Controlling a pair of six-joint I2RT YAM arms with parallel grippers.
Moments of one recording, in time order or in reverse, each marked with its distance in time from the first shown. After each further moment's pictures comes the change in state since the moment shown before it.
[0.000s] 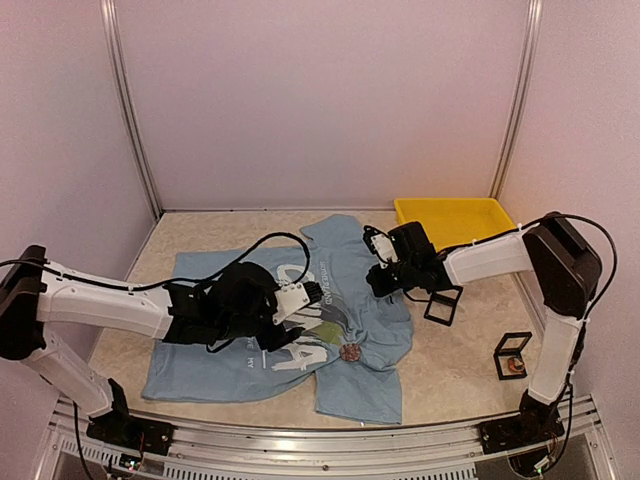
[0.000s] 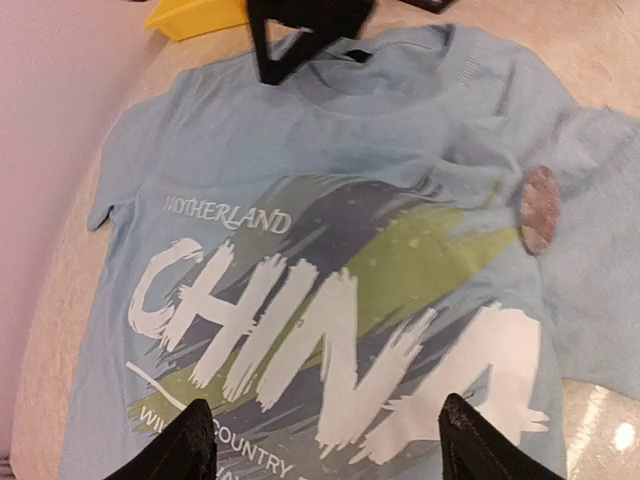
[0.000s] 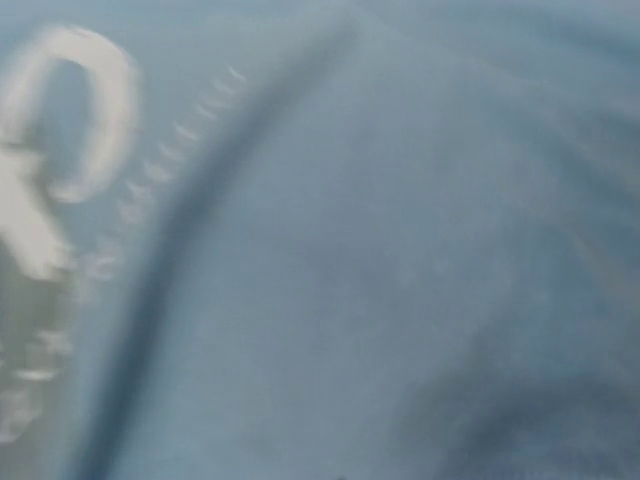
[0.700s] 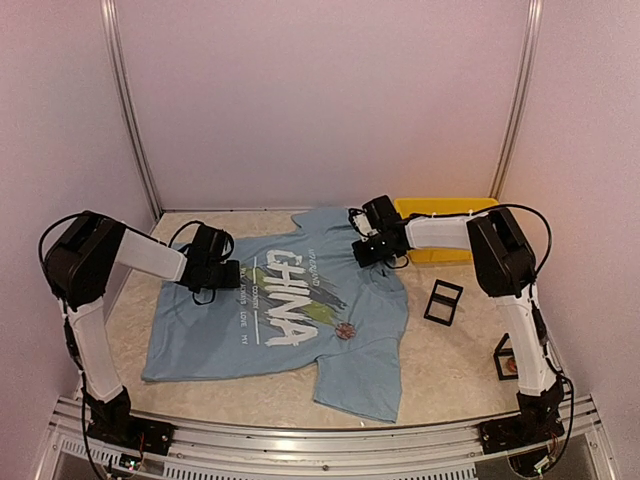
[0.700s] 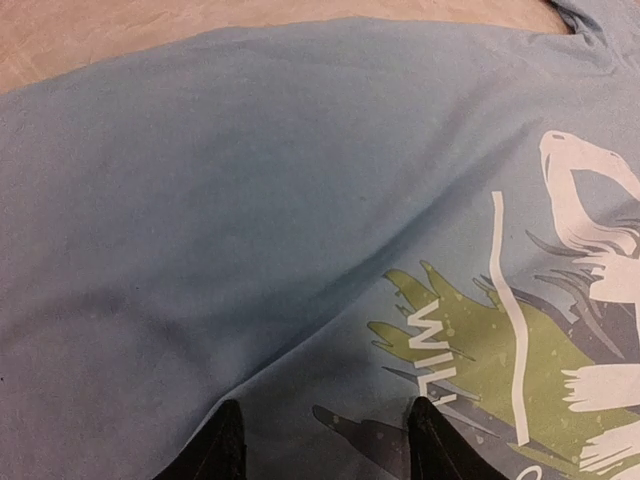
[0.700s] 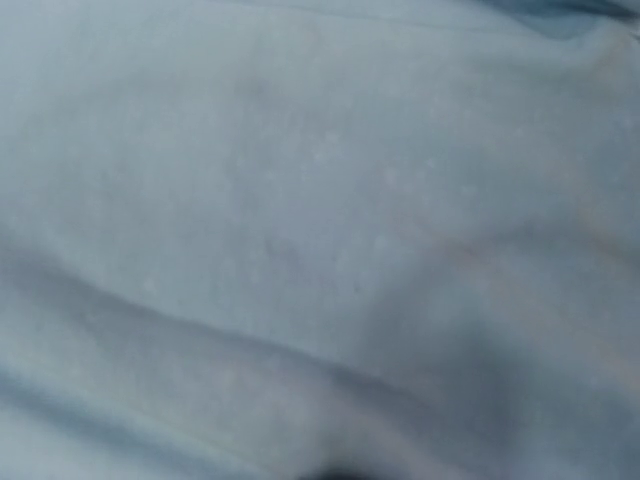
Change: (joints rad) left arm 0.704 0.406 0.158 0.135 0.074 -0.744; right arm -0.091 0.516 0.745 -0.401 0.079 -0.056
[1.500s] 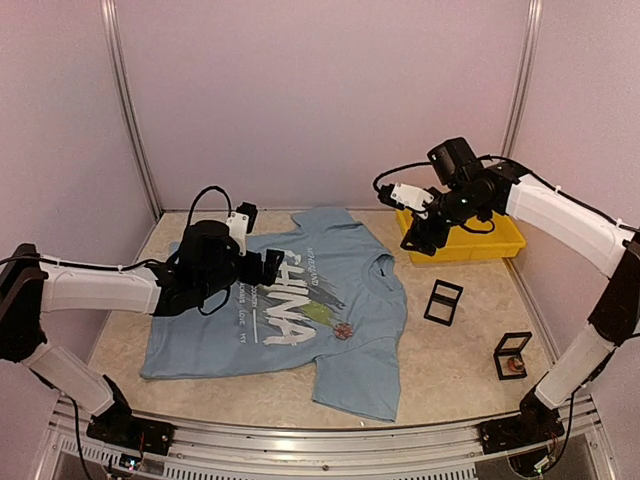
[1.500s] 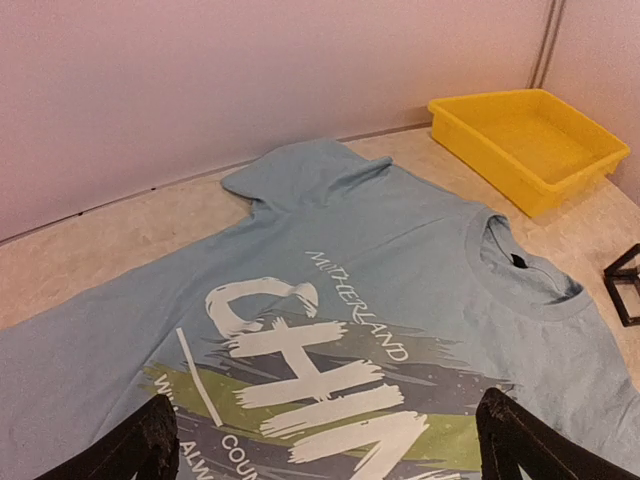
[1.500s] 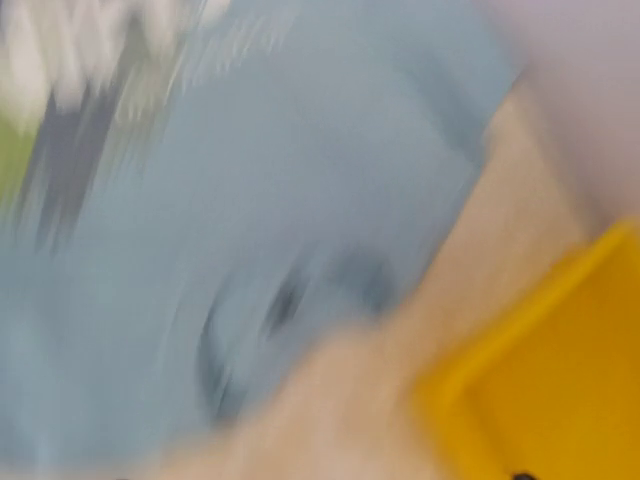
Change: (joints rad) left arm -0.324 -0.432 -0.166 0.195 -0.093 0.177; right arm 0.013 -0.743 -0.200 -0.513 -0.068 -0.683
